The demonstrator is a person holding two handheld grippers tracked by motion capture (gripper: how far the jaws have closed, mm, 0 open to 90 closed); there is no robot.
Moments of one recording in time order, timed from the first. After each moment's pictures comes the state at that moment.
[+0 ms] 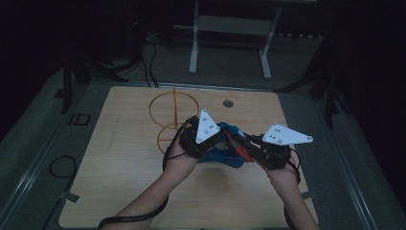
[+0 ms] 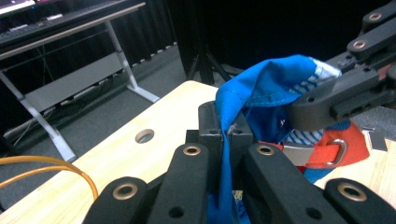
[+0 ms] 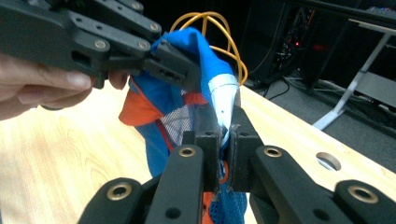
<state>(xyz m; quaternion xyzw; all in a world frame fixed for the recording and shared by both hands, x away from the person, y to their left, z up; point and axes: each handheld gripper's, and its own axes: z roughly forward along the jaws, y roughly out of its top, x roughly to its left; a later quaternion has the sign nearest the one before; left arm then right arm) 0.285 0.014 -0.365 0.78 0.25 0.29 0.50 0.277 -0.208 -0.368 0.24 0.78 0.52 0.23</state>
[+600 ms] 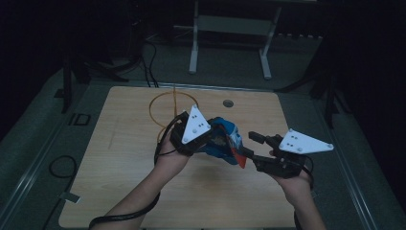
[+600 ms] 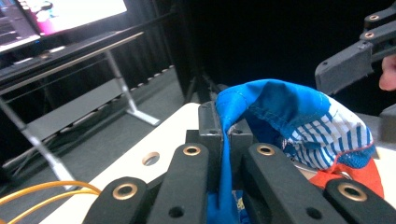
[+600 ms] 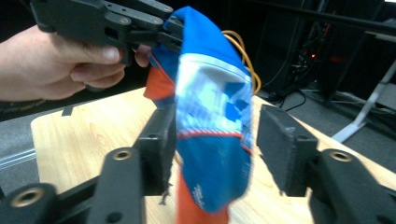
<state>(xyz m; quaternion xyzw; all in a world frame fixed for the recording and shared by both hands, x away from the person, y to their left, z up) 0.279 0.038 -0.347 0.76 0.21 0.31 0.53 0.255 -0.231 -0.357 0.22 0.77 0.56 0.21</state>
